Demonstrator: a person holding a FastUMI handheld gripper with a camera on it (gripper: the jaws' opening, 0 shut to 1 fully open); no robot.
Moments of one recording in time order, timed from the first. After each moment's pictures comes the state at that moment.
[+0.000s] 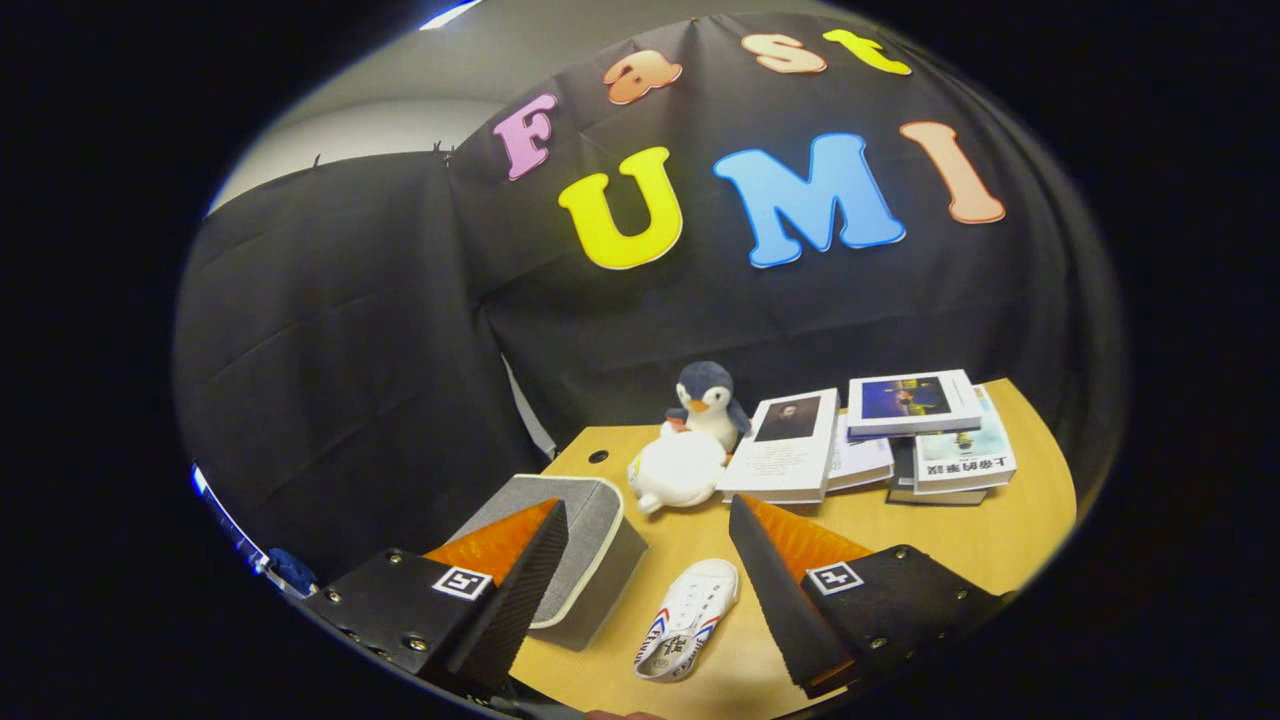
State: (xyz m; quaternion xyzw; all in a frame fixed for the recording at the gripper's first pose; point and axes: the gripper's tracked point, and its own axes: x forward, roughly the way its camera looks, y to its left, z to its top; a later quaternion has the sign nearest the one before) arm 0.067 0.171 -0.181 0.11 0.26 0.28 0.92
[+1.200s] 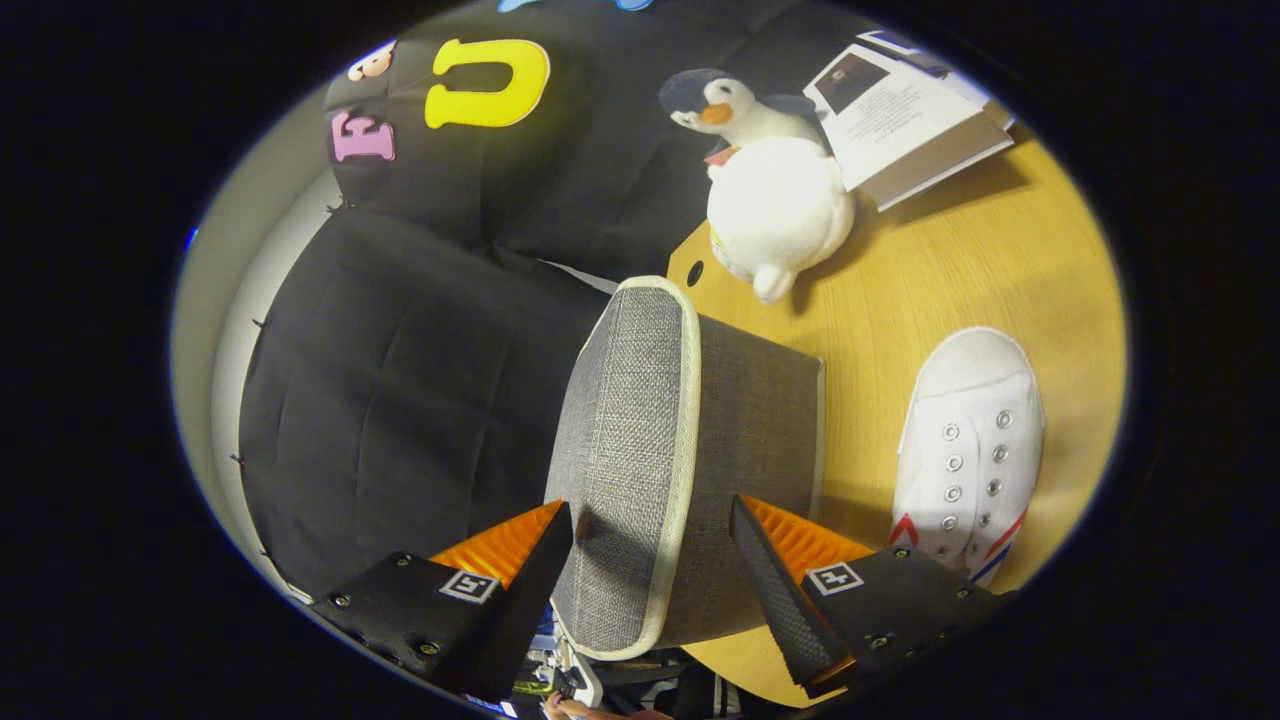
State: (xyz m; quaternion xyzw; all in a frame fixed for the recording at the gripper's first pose) arm 0.053 0.314 -0.338 0.38 0.50 0.39 0.68
